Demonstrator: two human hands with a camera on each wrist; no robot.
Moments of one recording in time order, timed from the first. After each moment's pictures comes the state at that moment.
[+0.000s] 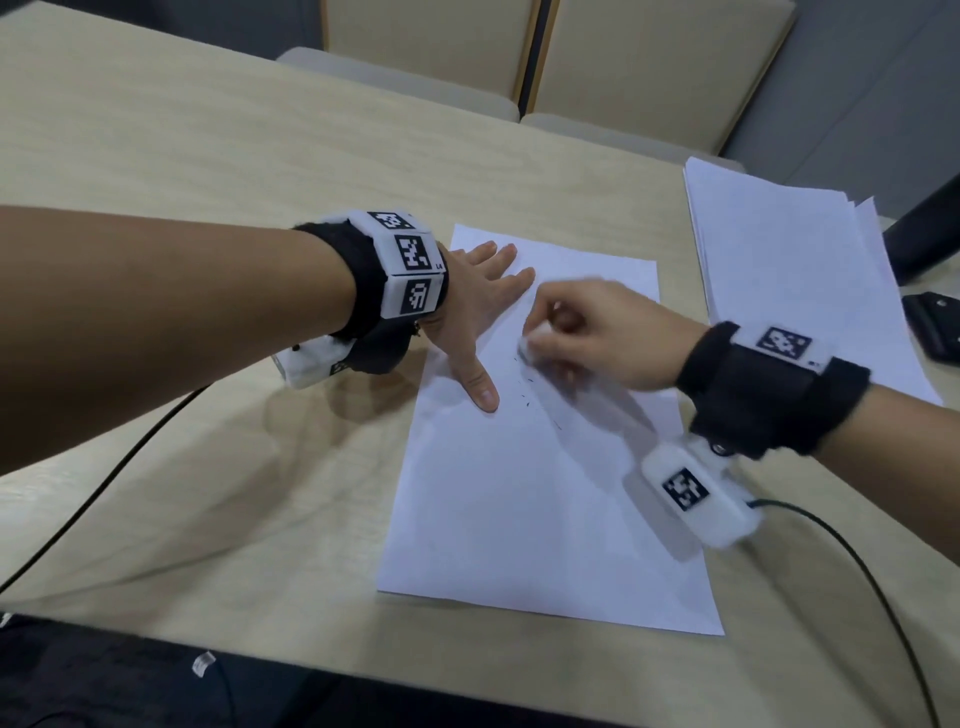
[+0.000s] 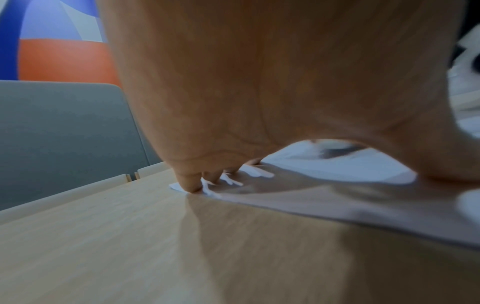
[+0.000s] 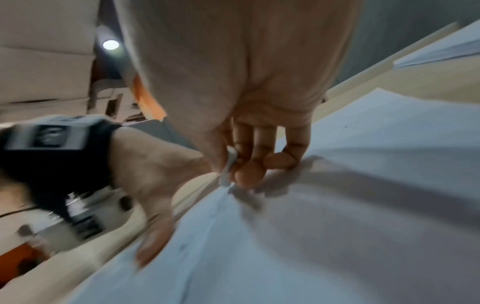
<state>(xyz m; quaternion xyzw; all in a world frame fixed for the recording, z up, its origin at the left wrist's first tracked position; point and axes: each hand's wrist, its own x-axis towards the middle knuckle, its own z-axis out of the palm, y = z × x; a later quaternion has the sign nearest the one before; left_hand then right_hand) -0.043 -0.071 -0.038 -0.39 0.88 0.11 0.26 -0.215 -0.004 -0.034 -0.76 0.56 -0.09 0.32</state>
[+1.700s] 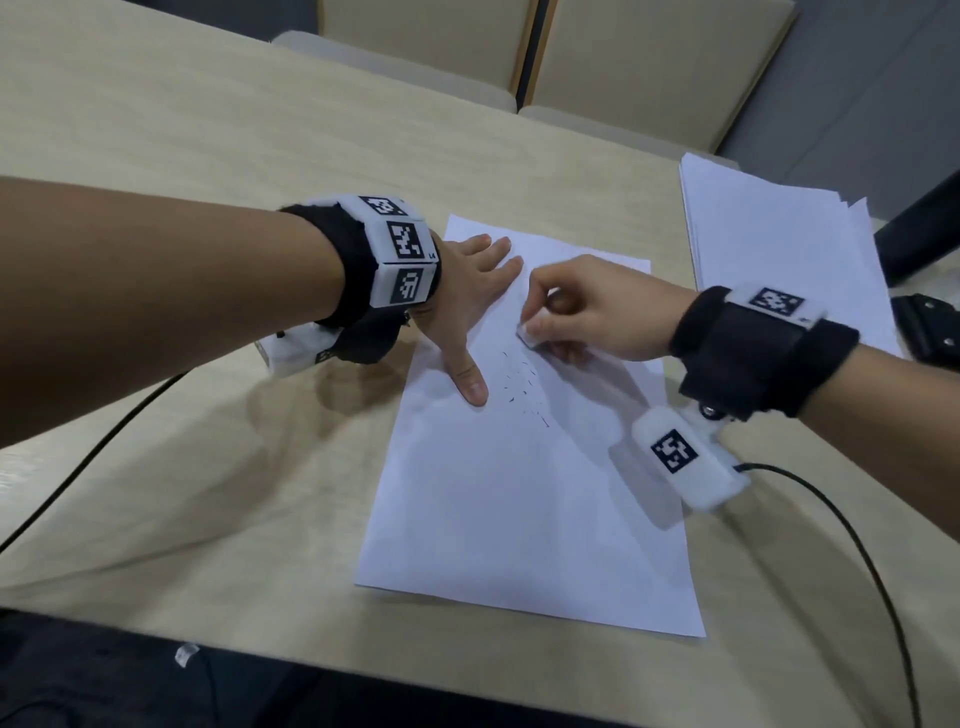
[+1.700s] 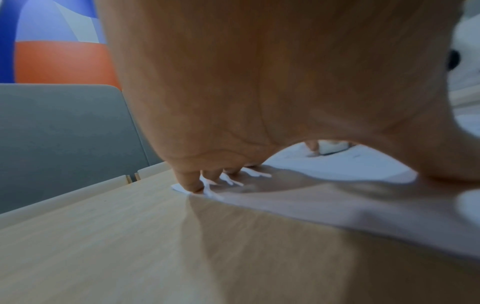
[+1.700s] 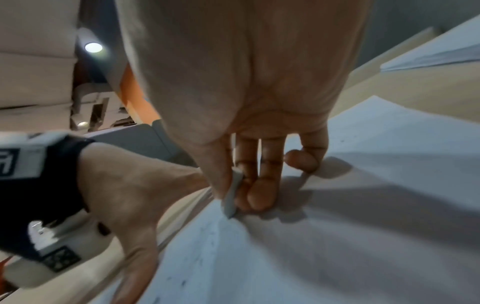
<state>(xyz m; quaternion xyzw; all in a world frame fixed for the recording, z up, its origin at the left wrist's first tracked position) -0.044 -0.076 -0.041 -0.39 0.88 0.10 0.26 -0.225 -0.028 -0.033 -0.74 0.56 -0.05 0.36</state>
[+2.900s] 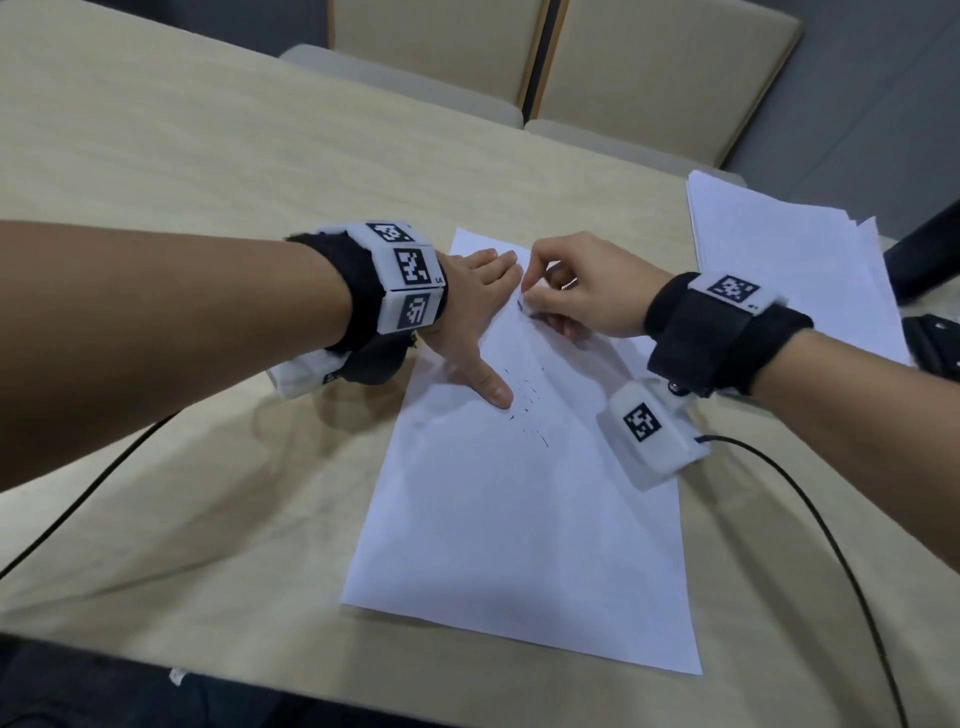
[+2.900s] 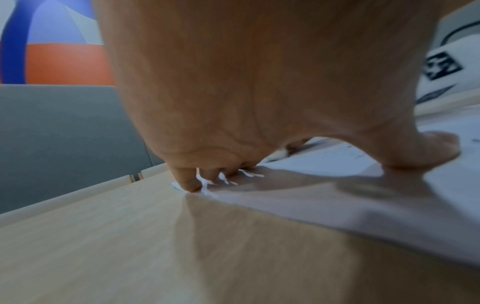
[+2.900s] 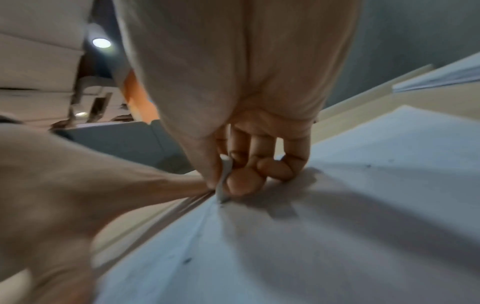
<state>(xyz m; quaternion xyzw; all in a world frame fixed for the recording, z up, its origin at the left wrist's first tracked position) -0.044 -0.077 -0.045 -0.40 0.88 0.10 0.23 -0.220 -0.059 -0.033 -0.76 0.57 -0.10 0.30</state>
